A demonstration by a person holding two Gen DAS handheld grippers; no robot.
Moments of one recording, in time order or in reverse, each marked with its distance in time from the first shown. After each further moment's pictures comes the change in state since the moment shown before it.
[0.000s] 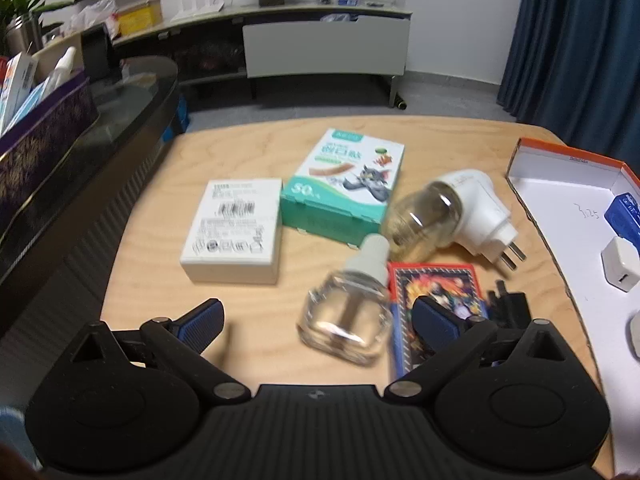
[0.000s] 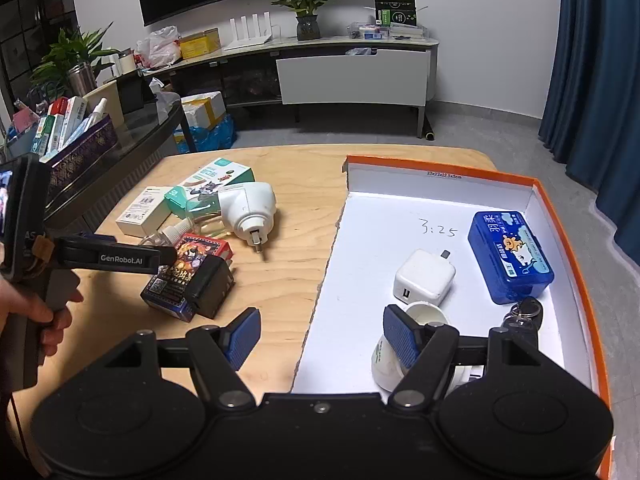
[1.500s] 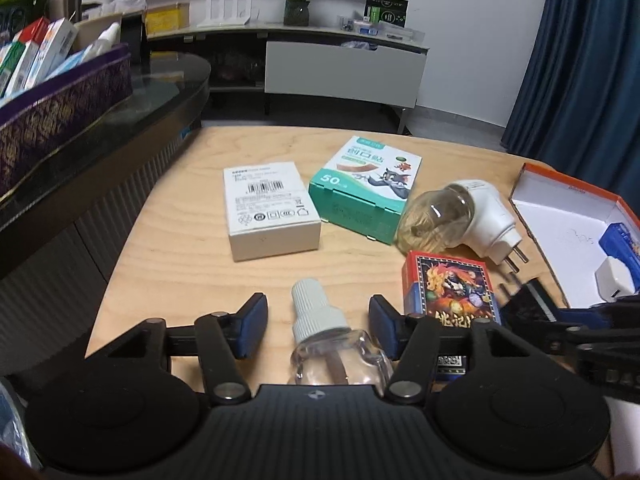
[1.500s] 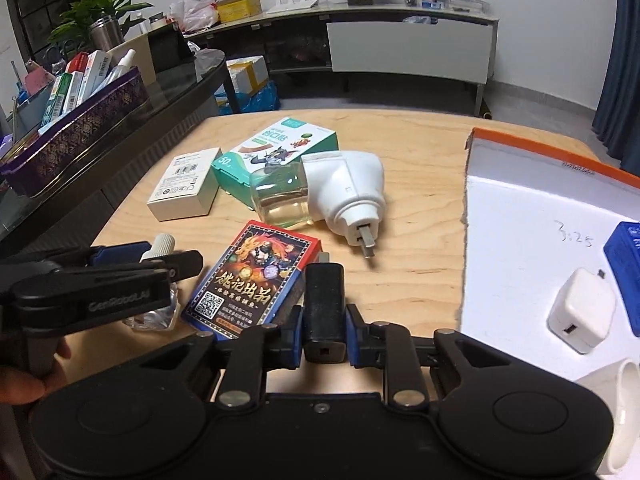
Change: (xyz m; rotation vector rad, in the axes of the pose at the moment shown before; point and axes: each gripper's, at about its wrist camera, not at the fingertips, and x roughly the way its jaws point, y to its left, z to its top) left arm -0.011 0.014 -0.030 -0.113 -0.088 -0.021; right arm 0.088 0.070 0.014 -0.055 0.080 0.095
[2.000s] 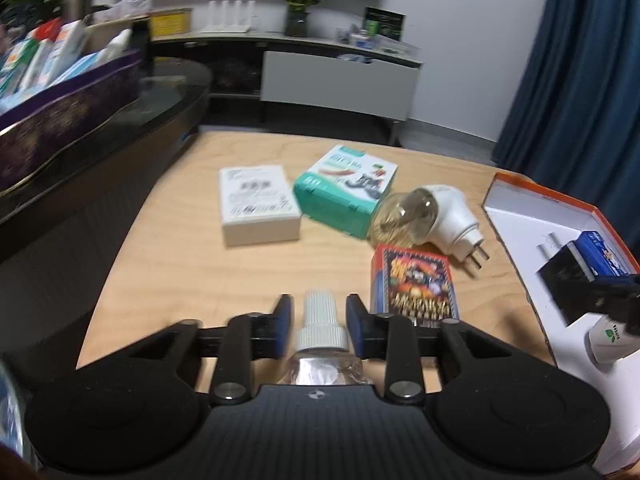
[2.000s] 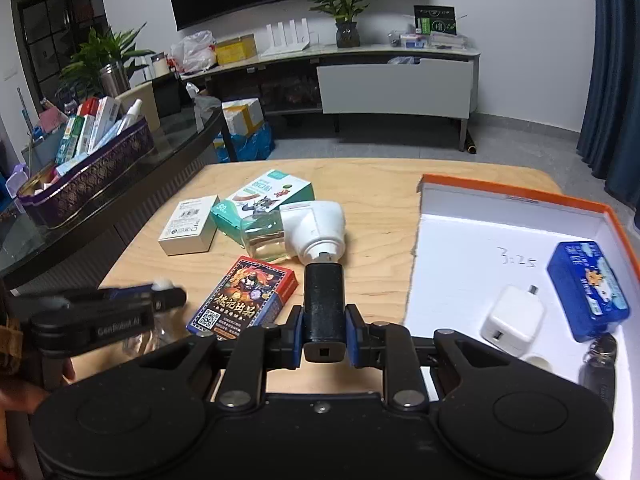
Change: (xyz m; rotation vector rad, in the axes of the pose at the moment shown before) left arm -0.035 -0.009 -0.015 -0.045 -0.027 -0.008; right arm -0.060 -0.023 -0.005 0.021 -0.119 -0.002
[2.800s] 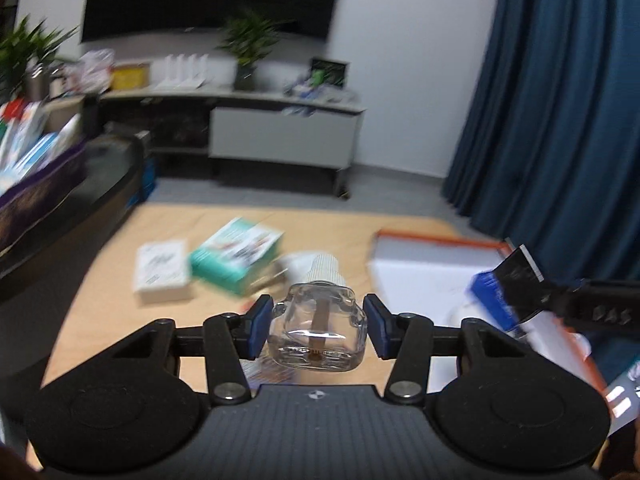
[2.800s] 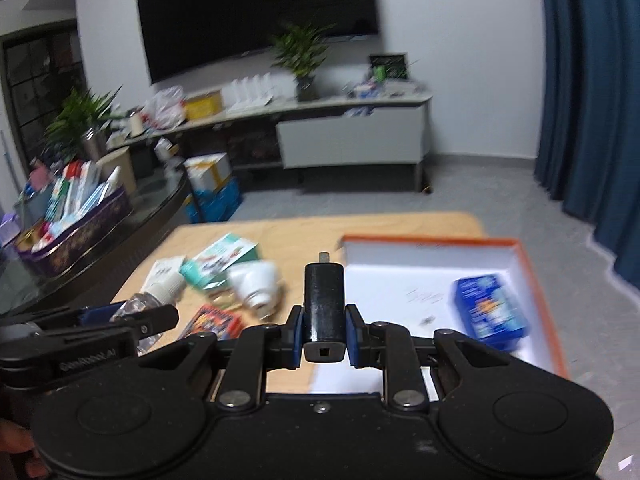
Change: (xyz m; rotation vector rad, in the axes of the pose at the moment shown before) left arm -0.072 -0.096 0.025 0.059 -0.151 -0.138; right arm -0.089 -0.051 0.006 0.066 -0.162 -0.092
